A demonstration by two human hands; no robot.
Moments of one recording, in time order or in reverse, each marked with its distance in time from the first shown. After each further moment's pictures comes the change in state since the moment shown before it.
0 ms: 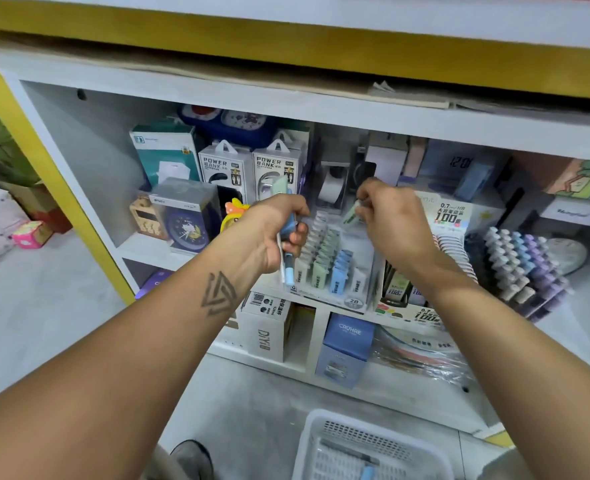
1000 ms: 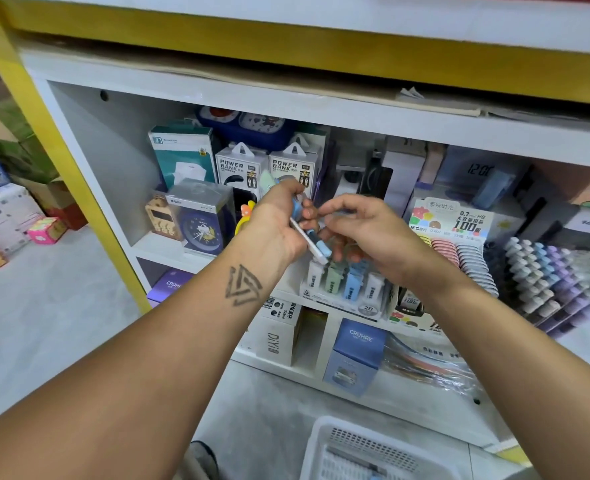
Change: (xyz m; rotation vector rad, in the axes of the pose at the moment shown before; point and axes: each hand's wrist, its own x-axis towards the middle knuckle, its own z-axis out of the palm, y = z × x) left_hand 0.011 0.013 0.000 -0.548 0.039 0.041; right_hand -0.003 -0.049 0.002 1.020 -0.476 0.328
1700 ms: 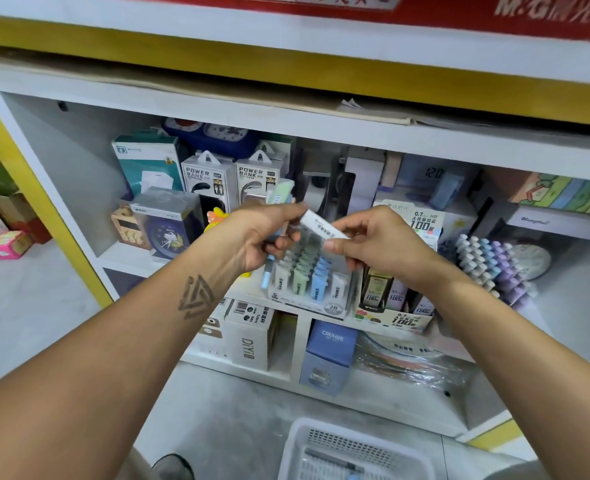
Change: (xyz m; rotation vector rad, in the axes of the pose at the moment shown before) left_hand -0.018 -0.012 0.005 0.711 -0.074 0.082; right_hand -0.036 0.005 -0.054 -0.383 0.056 -0.080
